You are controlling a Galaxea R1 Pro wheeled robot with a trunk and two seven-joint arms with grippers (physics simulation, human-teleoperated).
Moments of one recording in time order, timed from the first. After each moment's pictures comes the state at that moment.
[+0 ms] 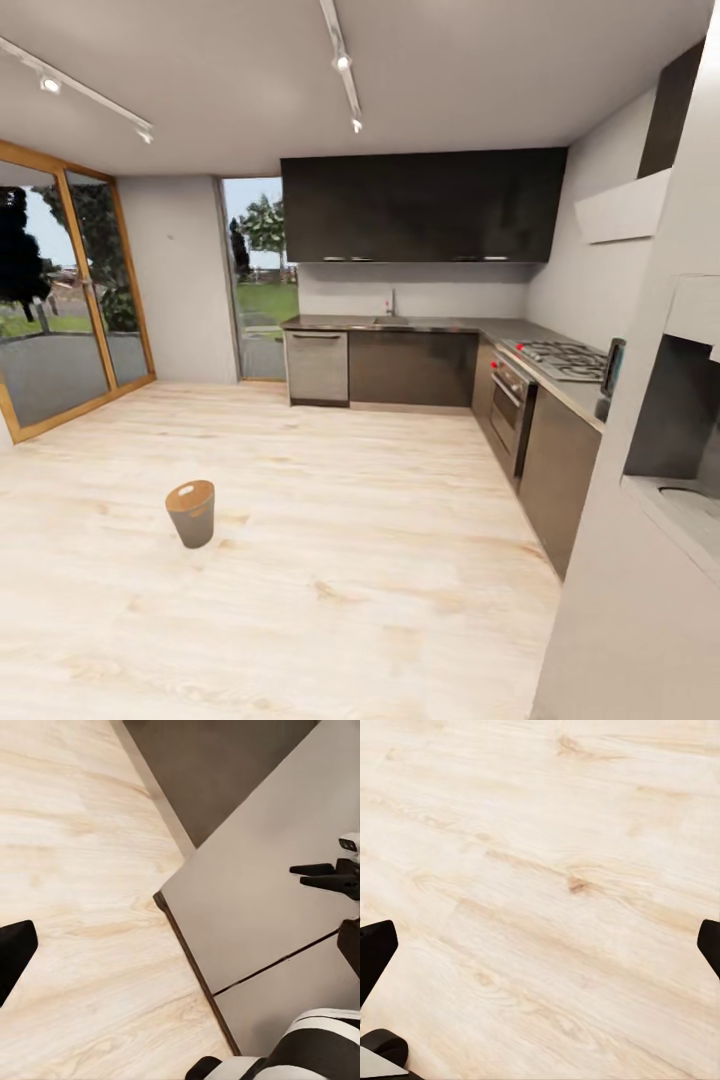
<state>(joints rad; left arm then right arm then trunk) 0.05 0.15 0.30 -0.89 0.08 0.10 -1.19 -0.08 -0.13 -0.08 -0.69 0.01 0.06 0.63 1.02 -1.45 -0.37</state>
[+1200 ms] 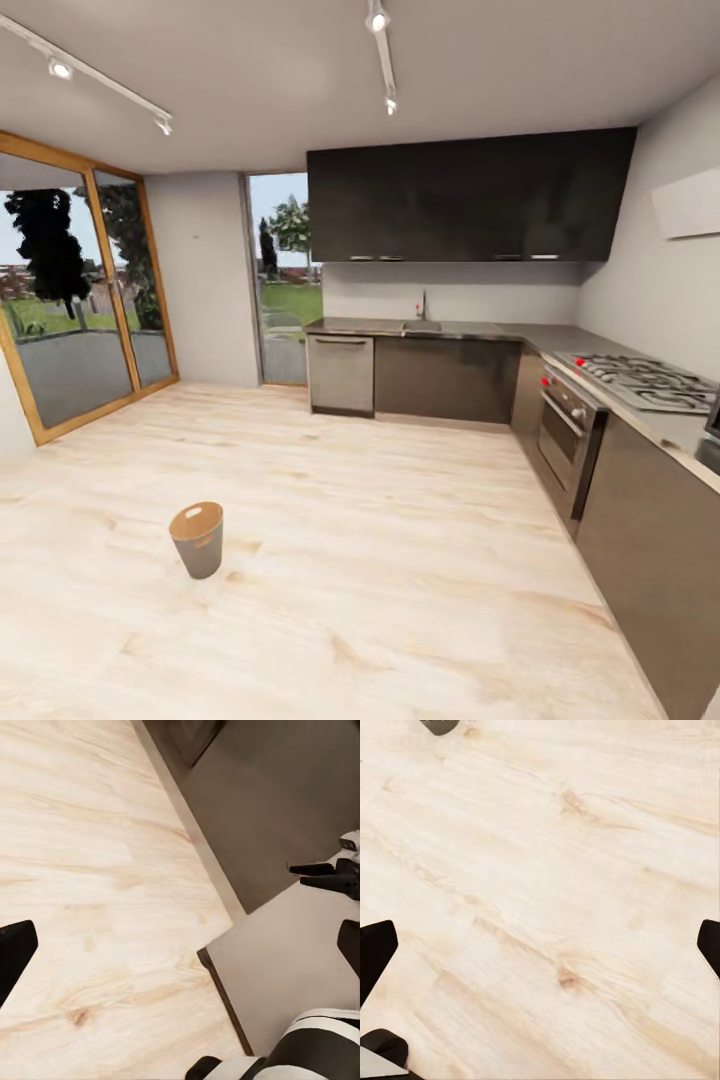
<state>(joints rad) 0.05 0.15 0.30 -0.89 0.08 0.10 -1.19 -0.08 -0.13 -0.08 -0.69 0.01 0.06 0.63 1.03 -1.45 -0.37</state>
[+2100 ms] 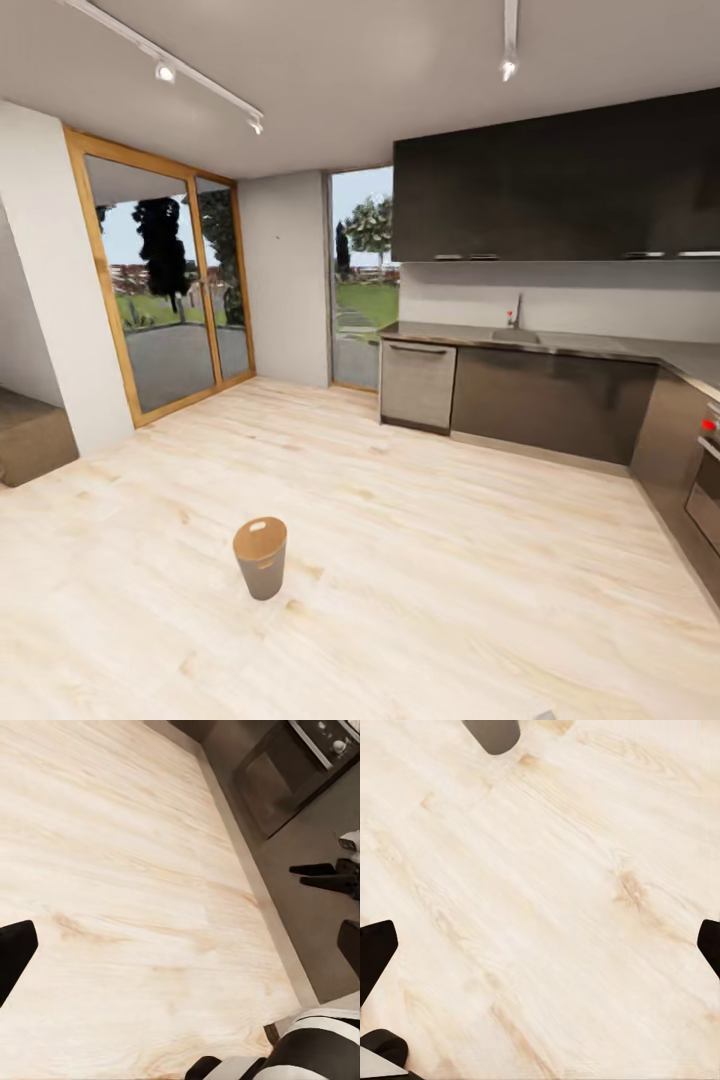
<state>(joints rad) 0.05 0.15 0.30 -0.89 0.08 0.10 -1.19 -0.08 -0.13 -0.08 -0.69 0.01 0.05 0.63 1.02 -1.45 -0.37</state>
